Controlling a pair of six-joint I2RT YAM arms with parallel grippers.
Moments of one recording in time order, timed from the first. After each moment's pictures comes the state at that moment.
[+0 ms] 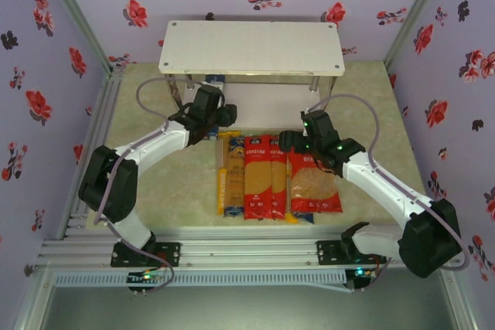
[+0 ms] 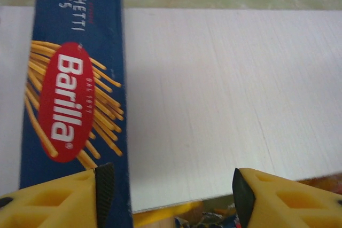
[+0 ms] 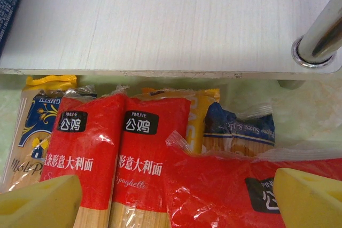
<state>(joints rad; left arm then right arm) -0.59 1.67 1.19 -0.19 -0.15 -0.36 0.53 1.20 0.86 -0.46 0.07 0.45</state>
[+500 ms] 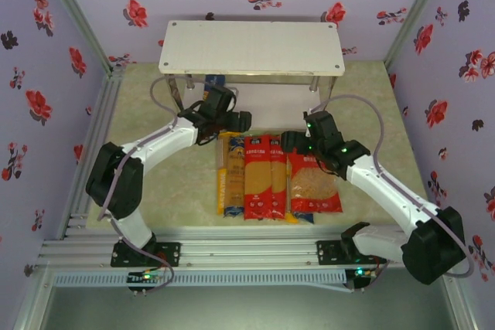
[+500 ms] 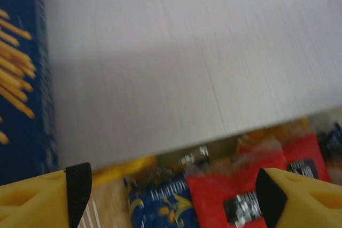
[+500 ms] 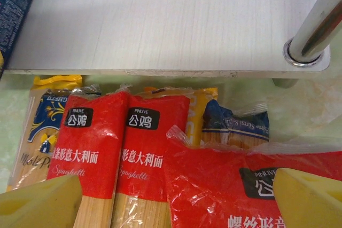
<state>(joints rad) -0.67 1.70 1.28 -0.39 -0.07 -0.39 0.53 1.15 0.86 -0.49 0.07 0.45</state>
